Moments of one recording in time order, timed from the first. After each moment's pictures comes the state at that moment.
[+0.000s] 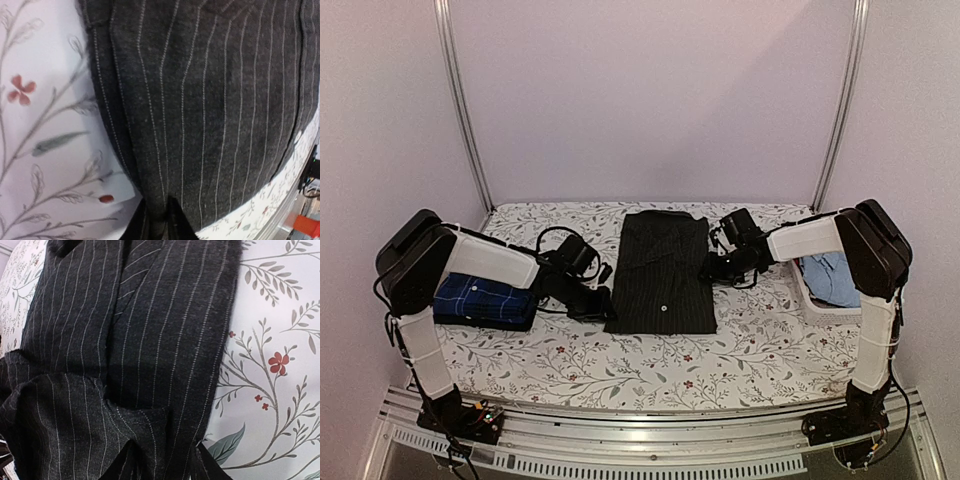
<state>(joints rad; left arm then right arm) -0.67 1.88 1.02 -0.18 0.32 -0.55 0.52 2.03 1.24 -0.16 -0.17 0.48</state>
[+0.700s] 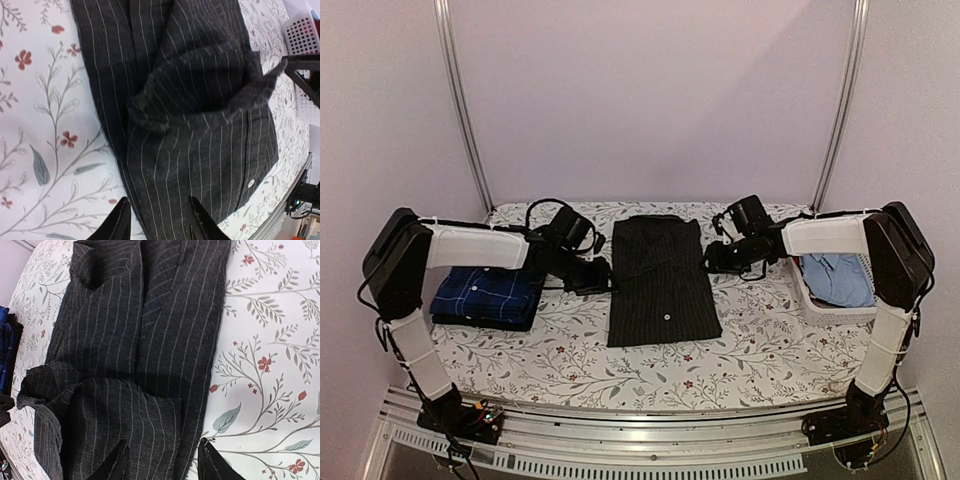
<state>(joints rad) -0.67 1.77 1.10 -0.28 0.22 -0.59 0.53 1.88 1.20 -0.21 -0.17 0.41</state>
